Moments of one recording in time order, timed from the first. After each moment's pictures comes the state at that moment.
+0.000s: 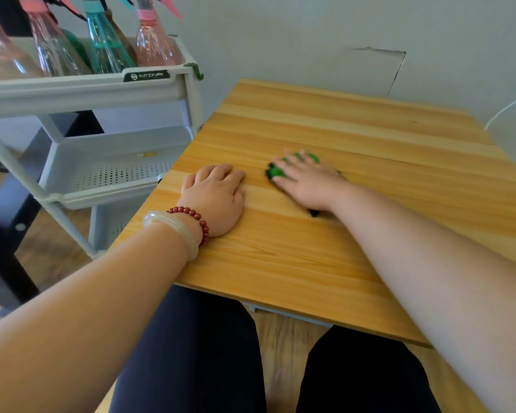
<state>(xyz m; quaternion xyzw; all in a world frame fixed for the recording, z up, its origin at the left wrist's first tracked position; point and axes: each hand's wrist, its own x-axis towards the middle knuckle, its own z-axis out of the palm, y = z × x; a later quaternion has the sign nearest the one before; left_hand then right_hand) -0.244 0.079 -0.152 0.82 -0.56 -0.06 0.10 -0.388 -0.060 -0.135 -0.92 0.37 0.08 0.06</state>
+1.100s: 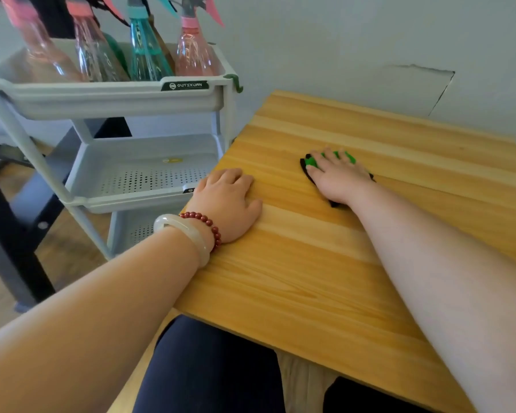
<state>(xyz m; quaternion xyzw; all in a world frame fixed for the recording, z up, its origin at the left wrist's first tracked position) -0.193 0.068 -0.148 0.83 -0.54 -0.07 0.11 -0.328 -0.111 -0.134 -0.88 0.46 0.06 0.06</state>
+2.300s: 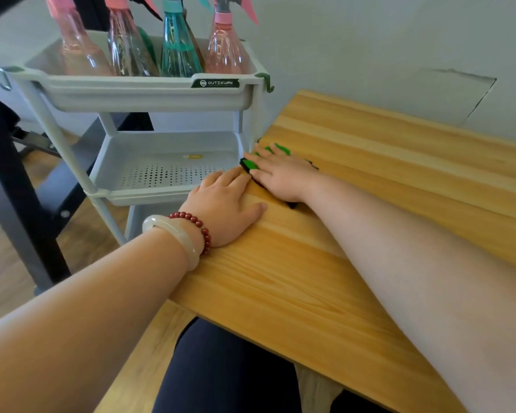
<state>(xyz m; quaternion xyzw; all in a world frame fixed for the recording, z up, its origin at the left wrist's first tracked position) -0.160 0.094 -0.151 0.85 -0.51 -0.10 0.13 -0.222 -0.064 -0.137 -0.97 0.24 0.08 0.05</state>
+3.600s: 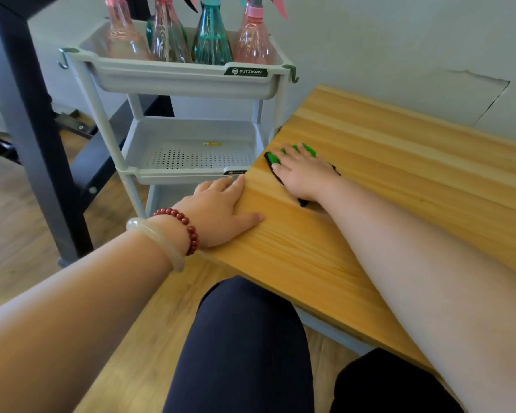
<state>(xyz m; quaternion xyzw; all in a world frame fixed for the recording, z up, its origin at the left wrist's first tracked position) -0.170 0.166 -0.141 0.85 -0.48 -0.20 0.07 -0.243 -0.018 -0.138 -0.95 0.30 0.09 0.05</state>
